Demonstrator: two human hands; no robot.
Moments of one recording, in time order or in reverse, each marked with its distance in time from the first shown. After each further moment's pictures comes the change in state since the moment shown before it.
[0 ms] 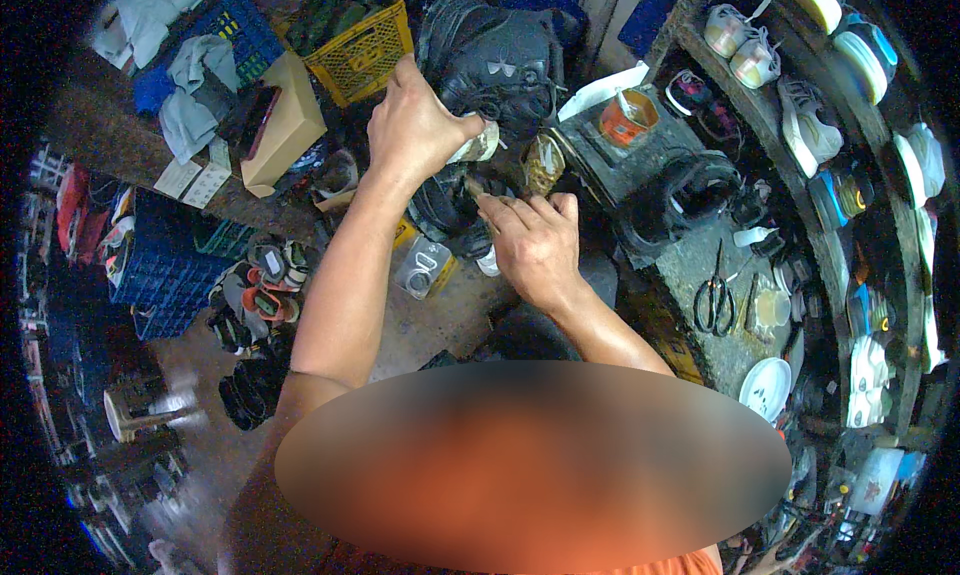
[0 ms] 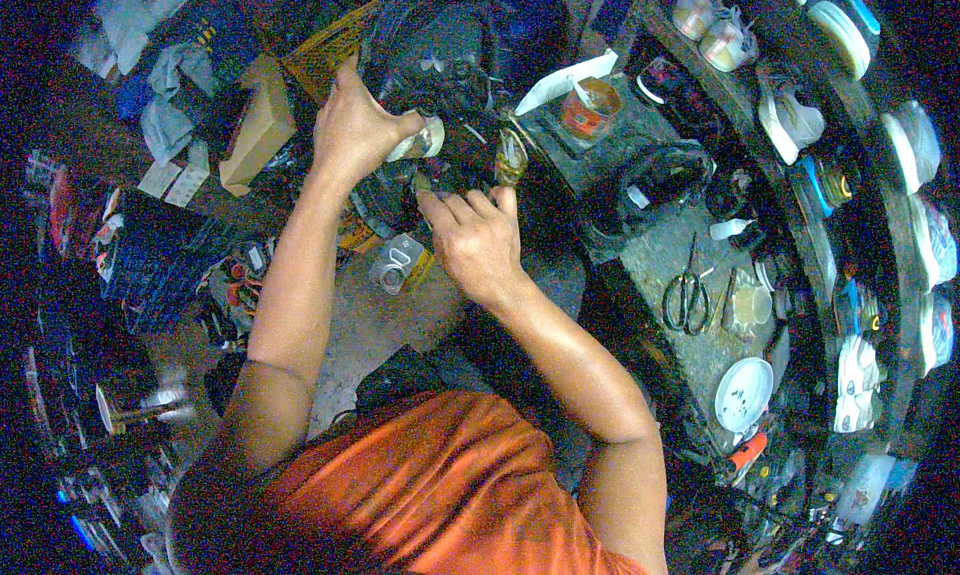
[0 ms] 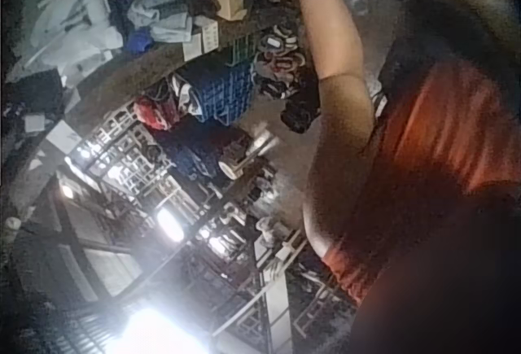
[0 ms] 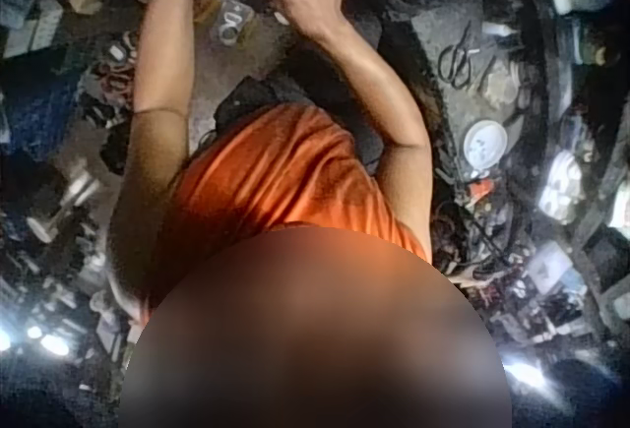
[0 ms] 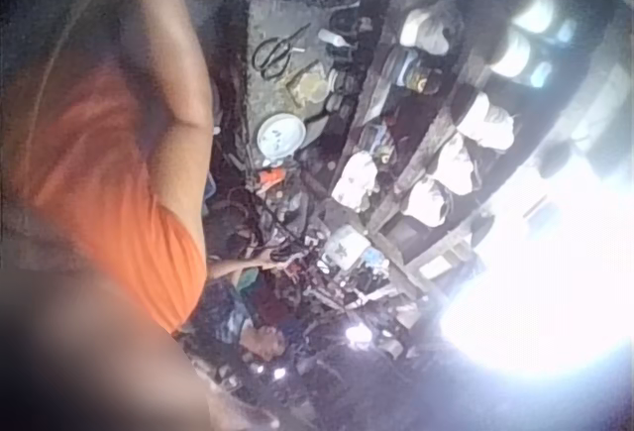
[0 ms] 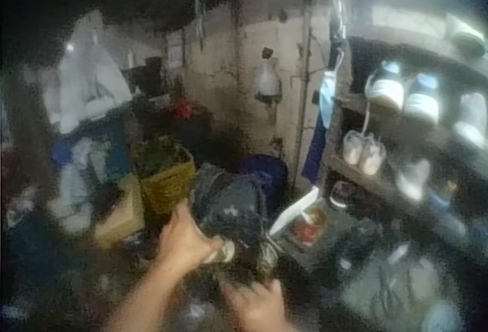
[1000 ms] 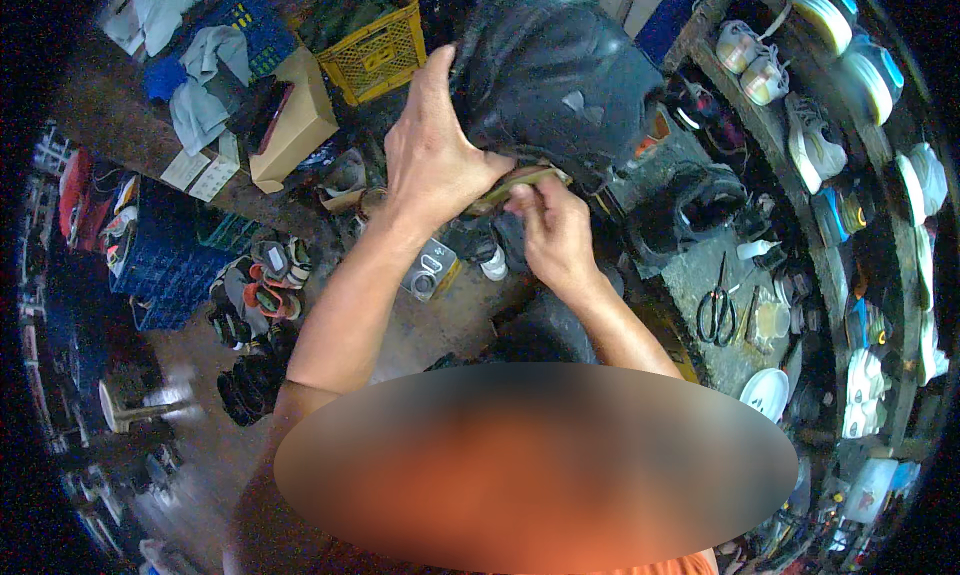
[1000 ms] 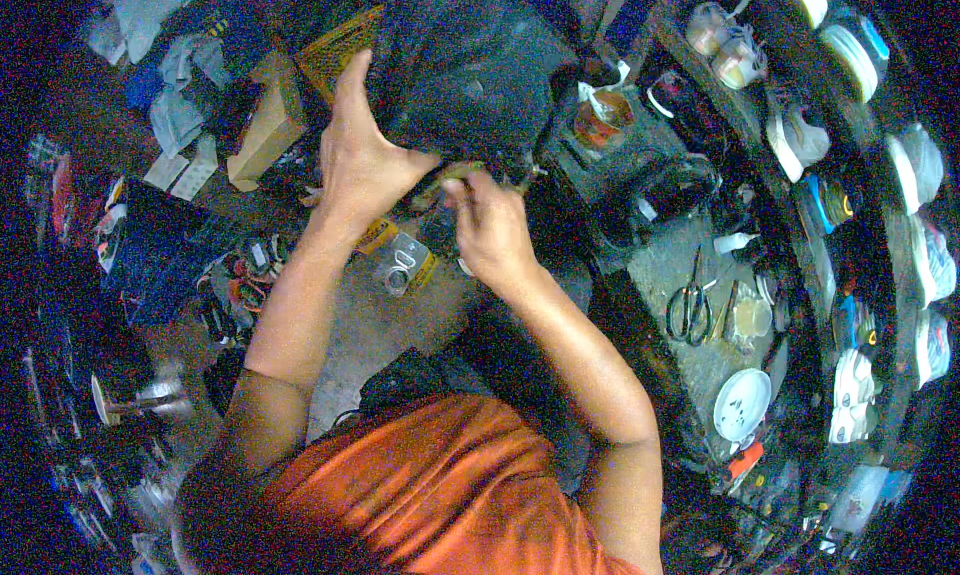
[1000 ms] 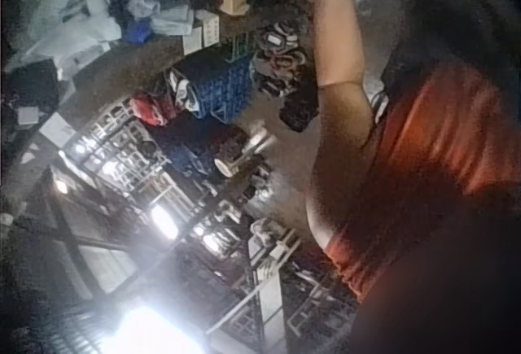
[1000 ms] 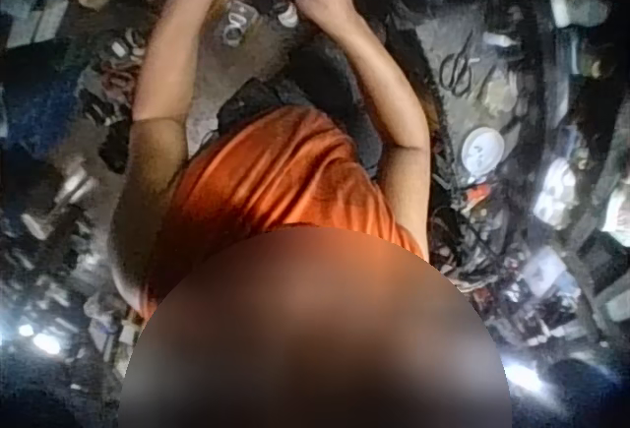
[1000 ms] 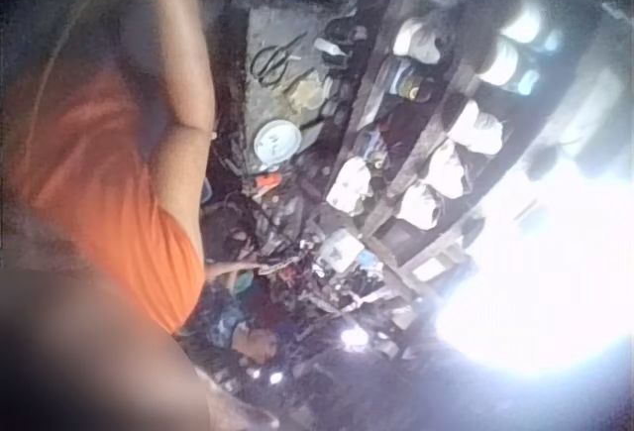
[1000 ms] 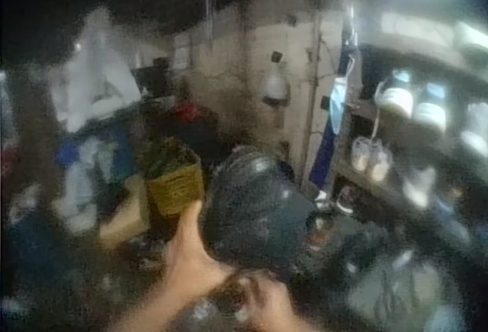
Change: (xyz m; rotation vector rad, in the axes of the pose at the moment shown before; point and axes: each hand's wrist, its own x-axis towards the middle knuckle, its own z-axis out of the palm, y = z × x) left_hand -0.038 0.010 -0.018 -0.230 0.252 0.264; right_hand 0.020 0.005 0.001 0.649 -0.052 0.396
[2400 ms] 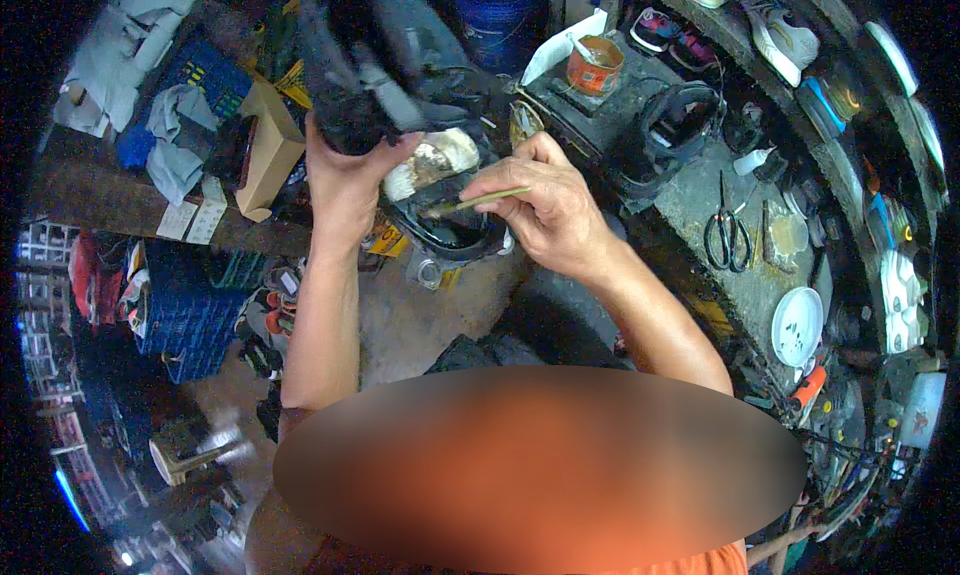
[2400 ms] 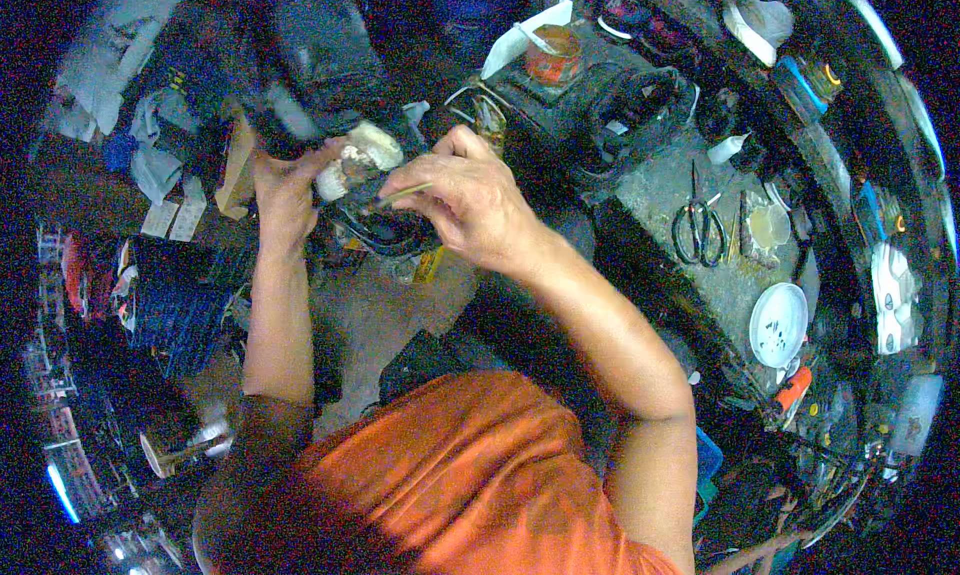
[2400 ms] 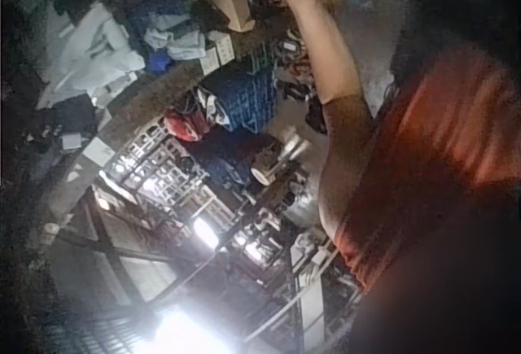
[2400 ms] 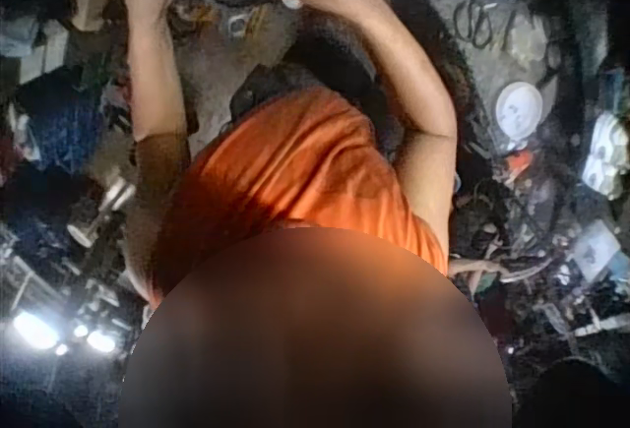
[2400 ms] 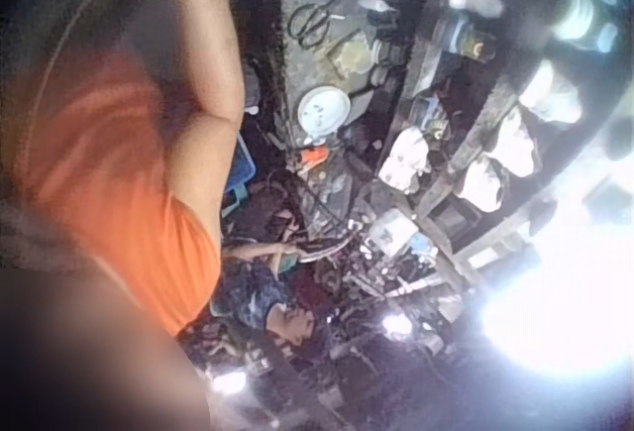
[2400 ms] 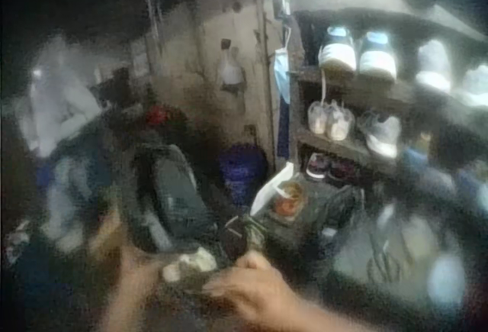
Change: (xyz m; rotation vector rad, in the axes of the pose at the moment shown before) left_hand -0.031 -0.026 -0.013 -0.943 -0.157 -0.339; right_hand -0.023 -0.024 -0.054 0.007 -0.018 -0.404
